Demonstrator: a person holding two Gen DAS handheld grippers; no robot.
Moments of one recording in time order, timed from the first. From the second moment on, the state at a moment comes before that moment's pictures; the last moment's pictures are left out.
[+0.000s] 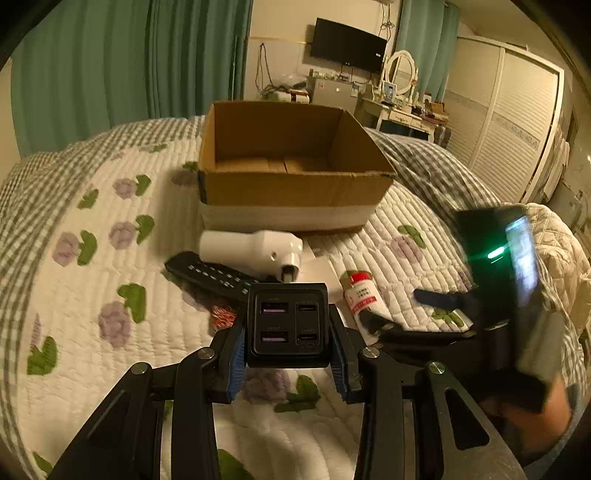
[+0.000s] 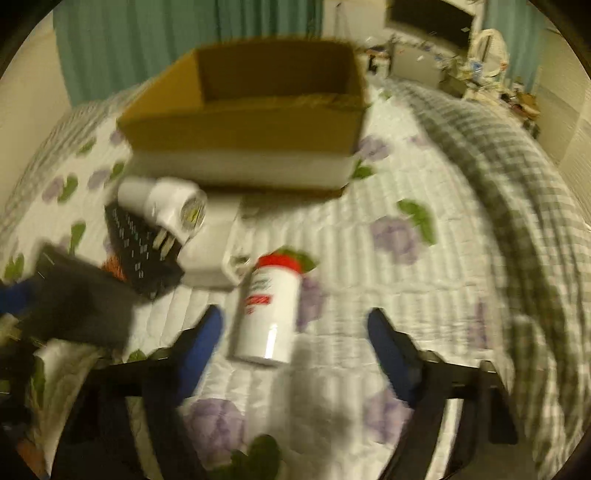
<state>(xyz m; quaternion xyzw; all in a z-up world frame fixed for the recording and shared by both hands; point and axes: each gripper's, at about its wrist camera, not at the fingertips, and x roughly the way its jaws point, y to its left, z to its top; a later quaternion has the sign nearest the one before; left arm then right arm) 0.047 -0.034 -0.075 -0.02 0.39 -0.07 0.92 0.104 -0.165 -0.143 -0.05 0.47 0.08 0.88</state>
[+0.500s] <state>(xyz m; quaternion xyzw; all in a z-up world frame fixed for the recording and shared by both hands) 0.054 -0.033 -0.069 0.00 0.40 -0.05 0.92 0.110 -0.168 -0.146 -0.03 0.47 0.09 0.88</state>
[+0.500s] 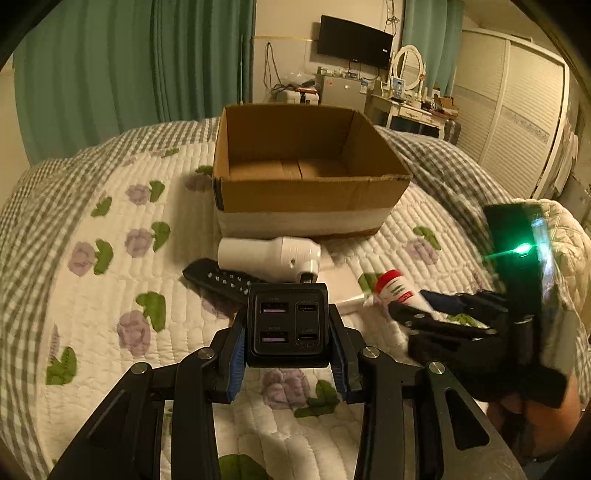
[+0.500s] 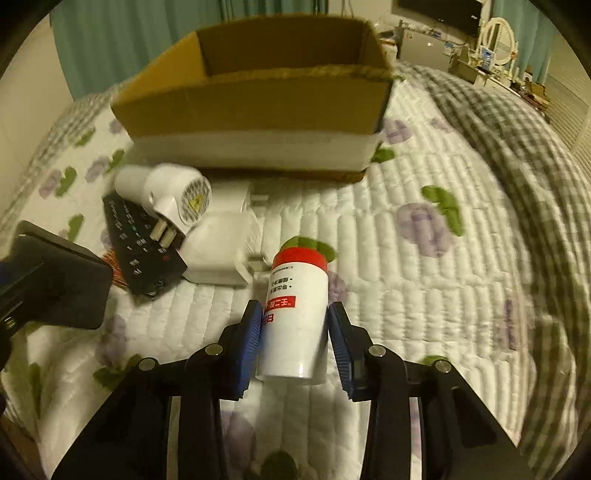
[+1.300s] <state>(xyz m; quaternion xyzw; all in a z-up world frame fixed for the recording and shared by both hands) 0.218 -0.053 0.007 0.03 0.38 -0.06 0.92 0.216 -0.178 0.035 -0.02 0.32 0.14 0.94</state>
